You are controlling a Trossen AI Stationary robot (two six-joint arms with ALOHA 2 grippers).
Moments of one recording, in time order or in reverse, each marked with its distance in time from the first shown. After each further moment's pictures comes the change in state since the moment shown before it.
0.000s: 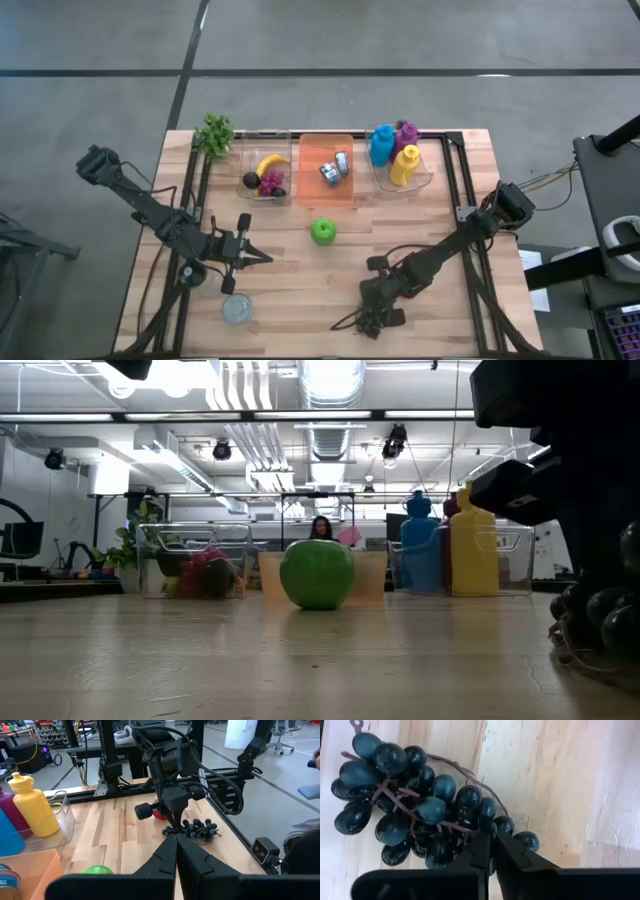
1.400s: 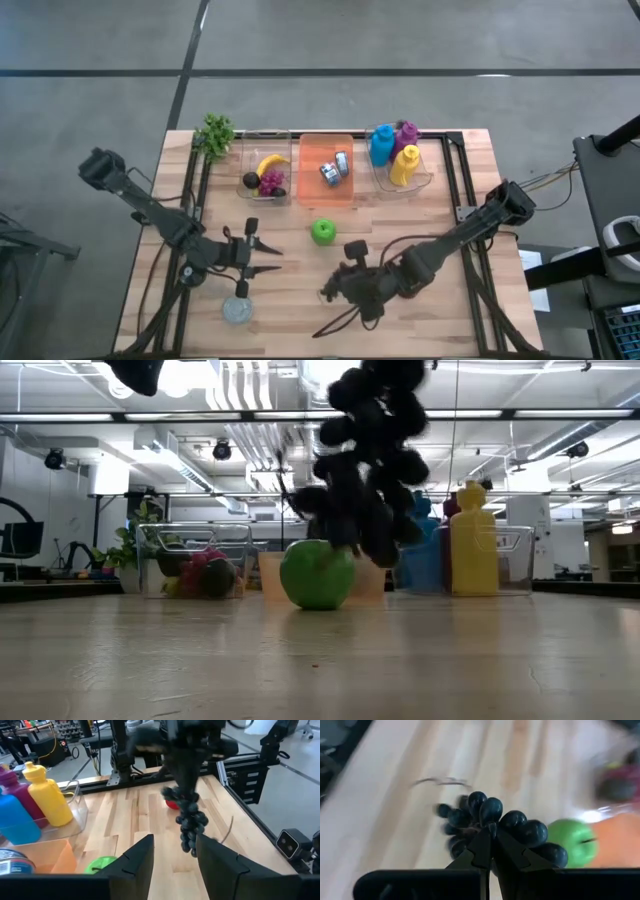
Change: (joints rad) left arm 0.002 0.129 0.001 0.065 -0.083 0.002; right arm -0.023 -0.015 0.390 -0.184 0.366 -0.330
